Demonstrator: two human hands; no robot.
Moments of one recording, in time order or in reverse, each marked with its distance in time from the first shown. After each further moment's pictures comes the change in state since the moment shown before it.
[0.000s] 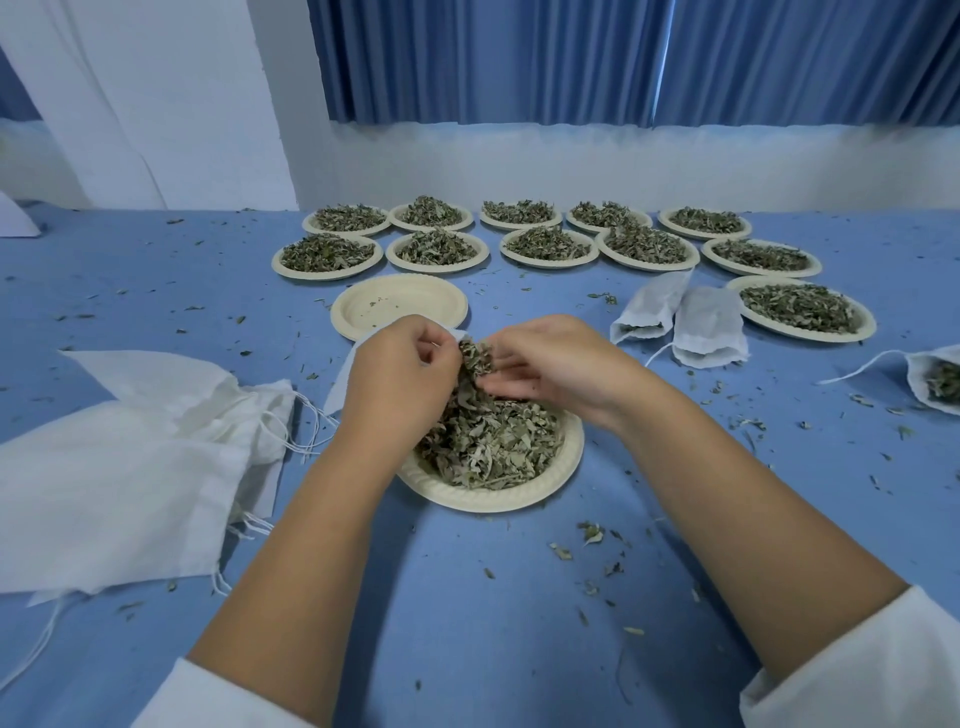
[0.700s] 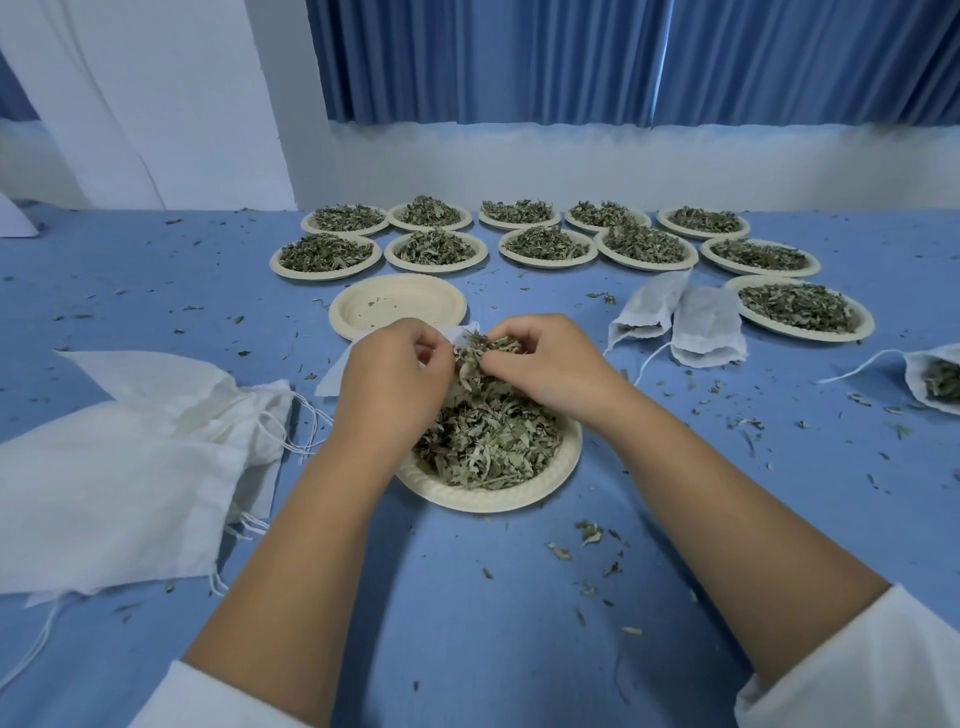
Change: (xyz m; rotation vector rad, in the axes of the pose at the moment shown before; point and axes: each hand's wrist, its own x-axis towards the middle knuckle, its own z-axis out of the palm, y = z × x) left_hand 0.001 -0.004 -0.001 0.097 0.024 0.020; right_hand 0.003 0.011 0.001 -0.534 0.164 -0.322
